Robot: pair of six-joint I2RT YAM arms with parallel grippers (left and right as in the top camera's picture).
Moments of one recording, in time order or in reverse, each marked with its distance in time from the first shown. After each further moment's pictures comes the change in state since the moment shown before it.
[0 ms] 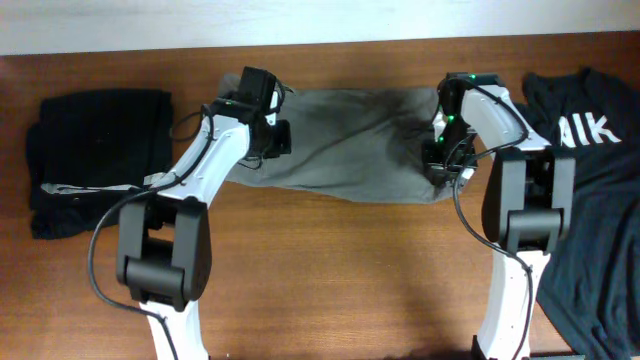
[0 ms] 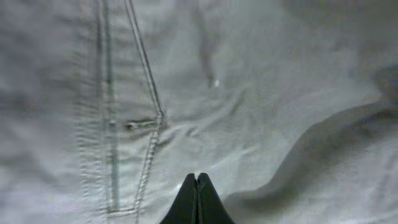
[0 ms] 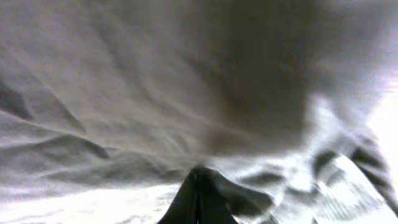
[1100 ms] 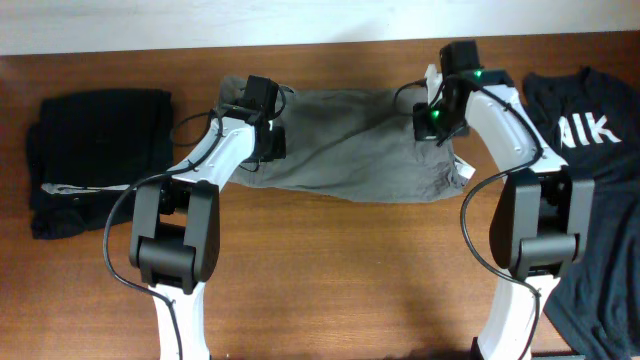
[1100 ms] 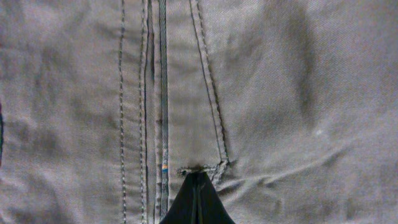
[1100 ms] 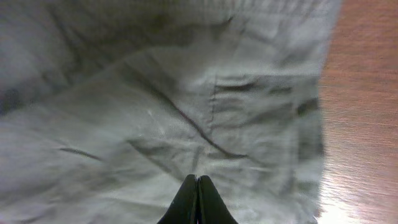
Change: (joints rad) left arm 0.007 0.123 0.000 0.068 -0.149 0.025; right arm 0.051 -0.175 -0.100 0.407 -0.058 -0.074
